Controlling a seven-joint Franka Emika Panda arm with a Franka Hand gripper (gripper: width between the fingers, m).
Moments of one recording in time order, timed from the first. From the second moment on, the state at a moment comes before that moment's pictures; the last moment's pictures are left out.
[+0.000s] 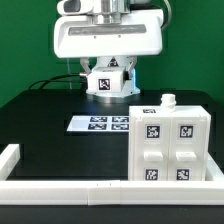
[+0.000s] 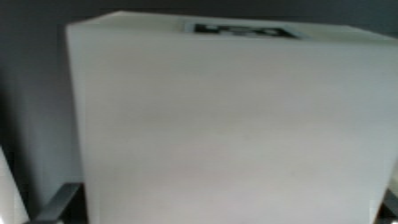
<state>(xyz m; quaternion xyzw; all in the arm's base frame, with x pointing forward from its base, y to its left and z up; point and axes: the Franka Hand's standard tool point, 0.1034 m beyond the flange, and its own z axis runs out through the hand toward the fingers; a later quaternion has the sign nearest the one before) 0.491 -0.010 0.162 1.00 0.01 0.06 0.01</state>
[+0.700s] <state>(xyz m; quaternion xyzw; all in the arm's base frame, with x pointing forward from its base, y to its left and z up) 0.535 0.027 0.164 1.00 0.05 0.06 -0.01</state>
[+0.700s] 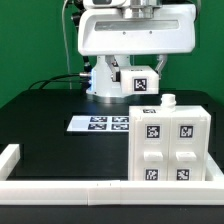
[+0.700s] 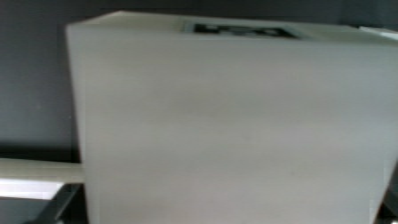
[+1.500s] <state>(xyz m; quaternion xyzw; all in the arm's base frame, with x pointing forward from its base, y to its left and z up) 0.581 0.067 0.167 1.00 0.06 0.08 -0.02</state>
